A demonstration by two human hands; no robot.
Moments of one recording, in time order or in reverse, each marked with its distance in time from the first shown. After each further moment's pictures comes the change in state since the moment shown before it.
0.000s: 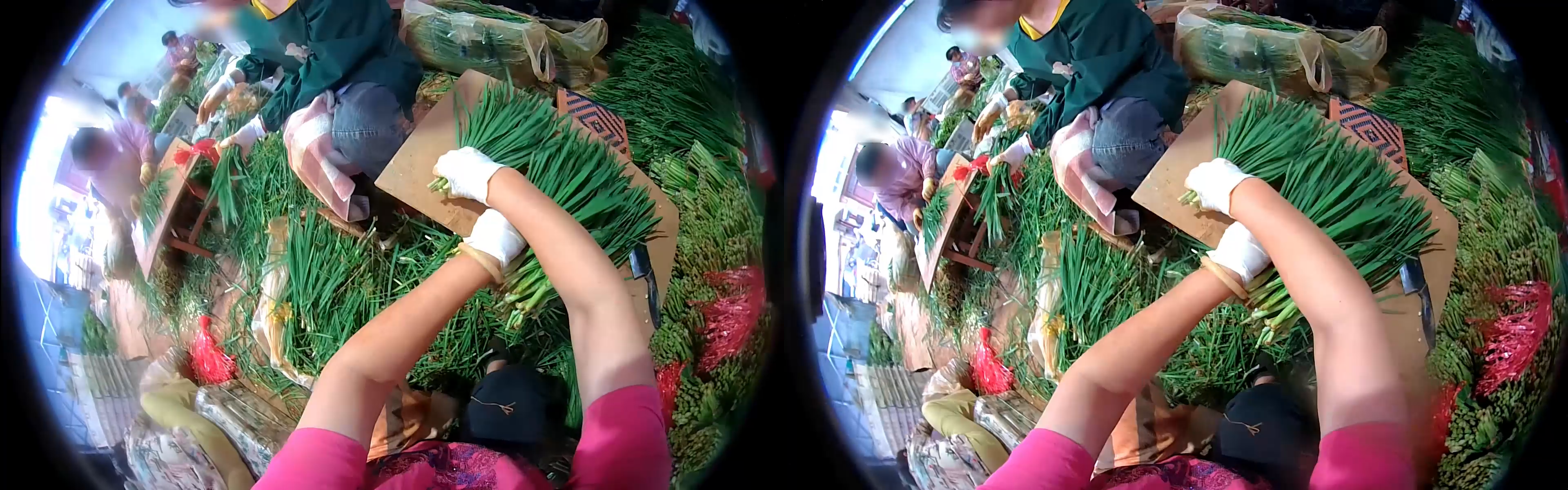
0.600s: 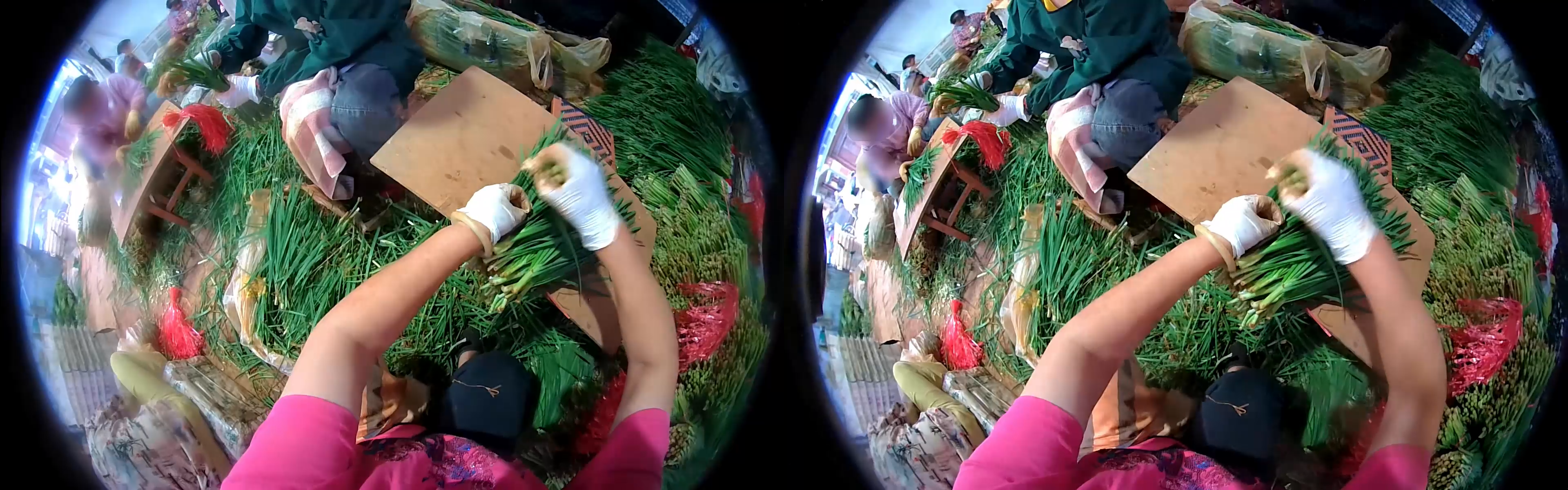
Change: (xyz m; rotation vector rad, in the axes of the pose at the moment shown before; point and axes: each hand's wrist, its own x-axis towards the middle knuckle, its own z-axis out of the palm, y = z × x) left_hand 0.015 0.014 -0.014 -0.099 -0.130 -0.325; right_hand -0.169 -0.015 -0.068 0.664 0.646 0.337
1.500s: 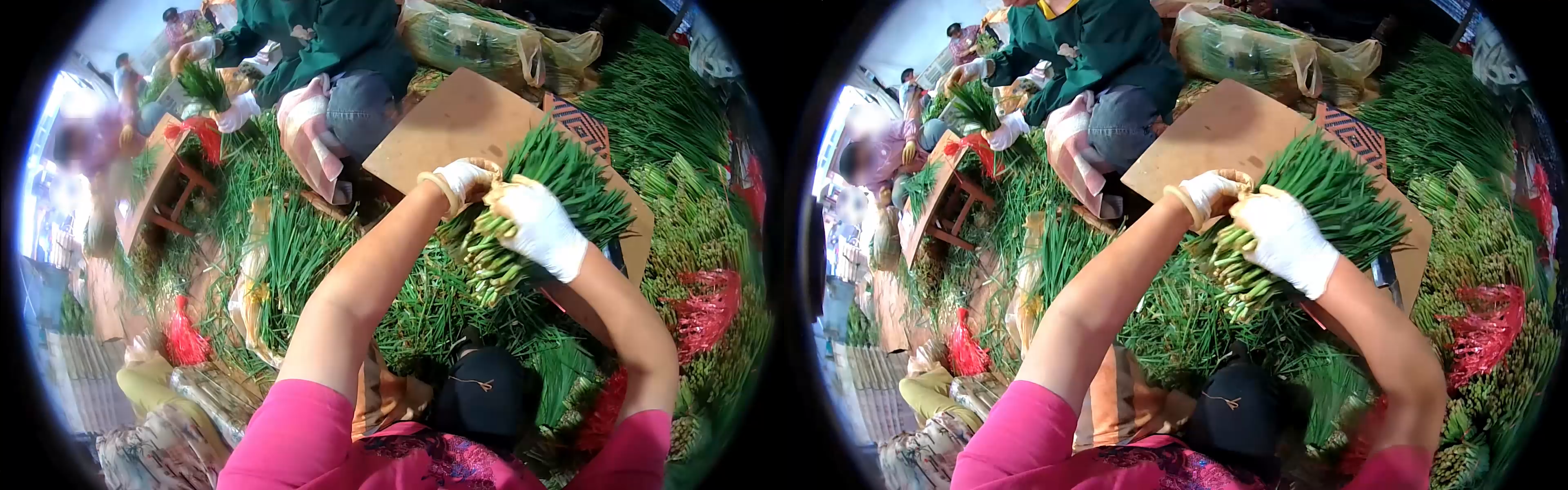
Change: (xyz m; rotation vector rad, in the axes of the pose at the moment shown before) left_hand 0.041 -0.033 -0.044 -0.965 -0.293 -0.340; right_hand -0.031 -0.011 0.024 -0.406 -0.200 -0.464
